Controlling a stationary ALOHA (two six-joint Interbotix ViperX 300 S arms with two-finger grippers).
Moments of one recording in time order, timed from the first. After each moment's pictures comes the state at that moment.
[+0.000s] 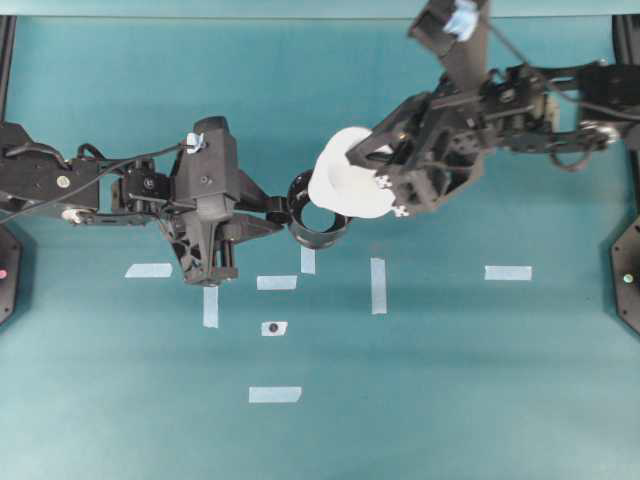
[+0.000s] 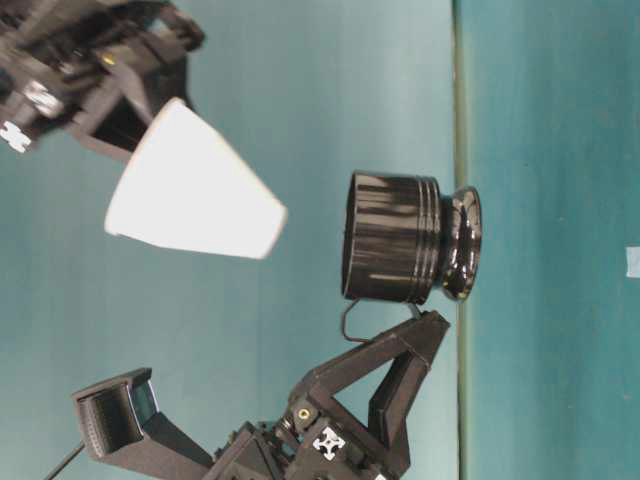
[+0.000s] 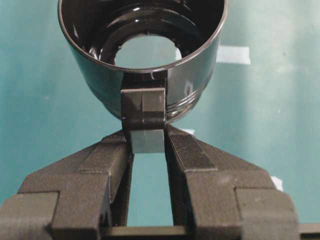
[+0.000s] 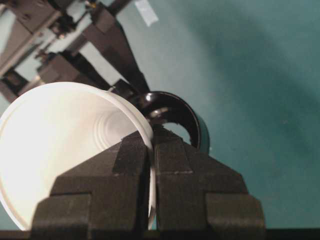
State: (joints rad) left arm 0.11 -0.15 0.76 0.02 -0.02 0.02; right arm -0.17 -0.25 0.45 0.05 0.48 0.49
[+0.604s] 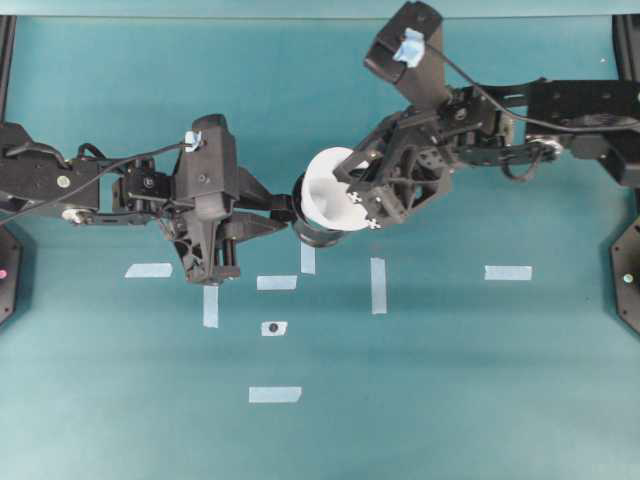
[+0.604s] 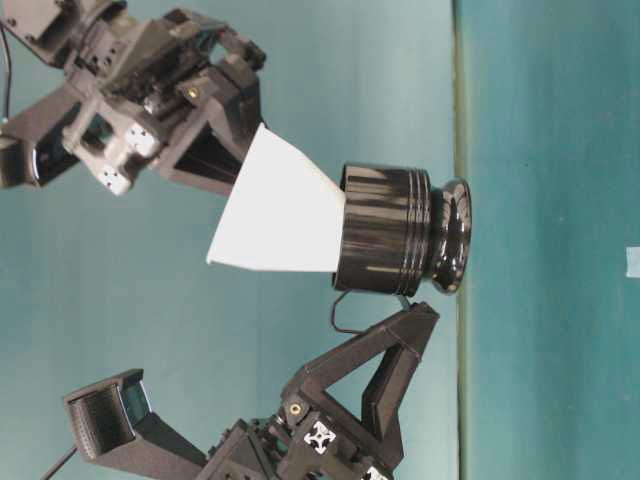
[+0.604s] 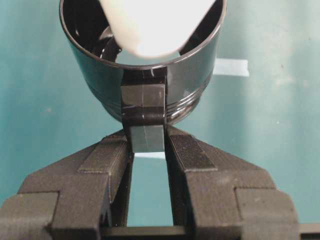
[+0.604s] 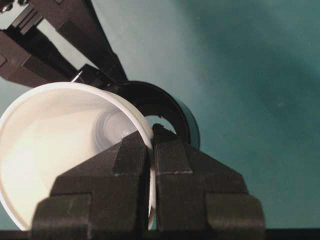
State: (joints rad) left arm 0.11 -0.14 0.76 0.02 -0.05 0.02; right arm -0.17 -0.15 0.44 0.05 0.49 0.49
